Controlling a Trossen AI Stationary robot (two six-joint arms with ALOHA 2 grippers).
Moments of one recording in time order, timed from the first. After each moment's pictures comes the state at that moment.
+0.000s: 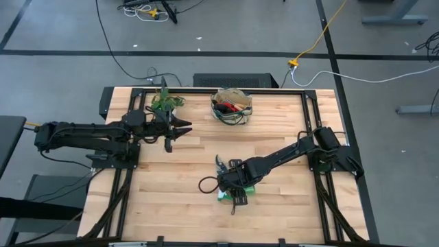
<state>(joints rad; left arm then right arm) 0.15 0.80 0.45 0.36 0.01 -0.12 0.34 2.01 1.51 -0.77 0.02 0.22</state>
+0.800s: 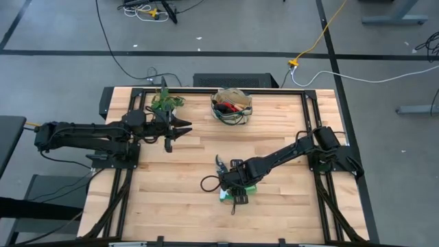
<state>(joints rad) 0.15 0.80 0.45 0.36 0.01 -0.12 0.33 2.01 1.42 -0.68 0.01 0.23</state>
